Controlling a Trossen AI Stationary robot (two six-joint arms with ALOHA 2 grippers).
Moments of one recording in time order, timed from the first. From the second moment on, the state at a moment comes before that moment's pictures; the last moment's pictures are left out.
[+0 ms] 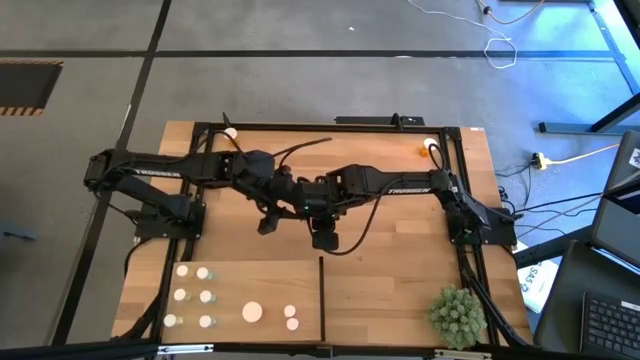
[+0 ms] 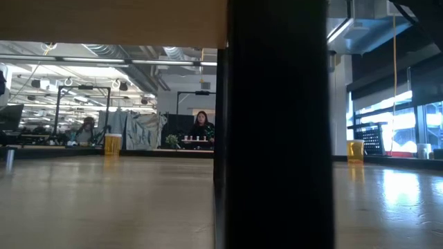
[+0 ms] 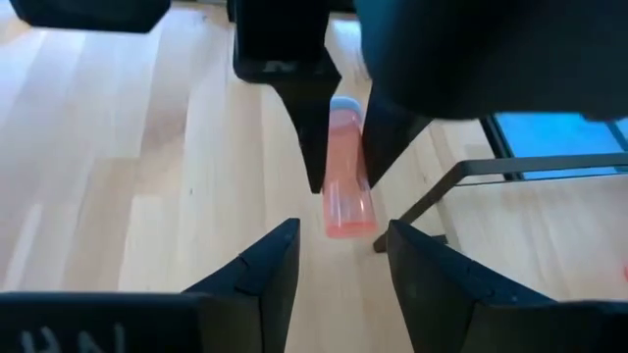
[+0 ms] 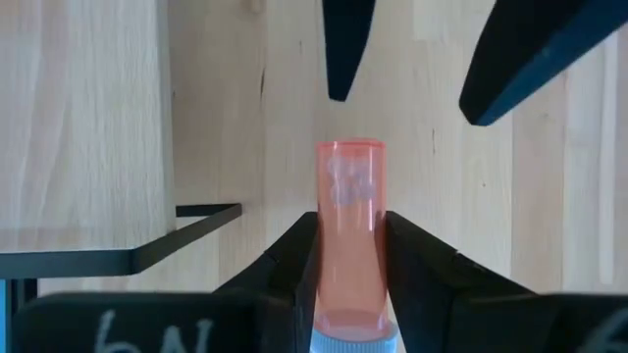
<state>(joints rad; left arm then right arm) 0.03 1.26 1.11 -0.41 0.18 -0.07 0.11 2.18 2.36 -1.36 0.01 0.12</state>
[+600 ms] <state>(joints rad) 0.04 1.24 1.05 -0.39 0.19 -0.05 0.11 2.15 2.36 -1.38 0.01 0.12</state>
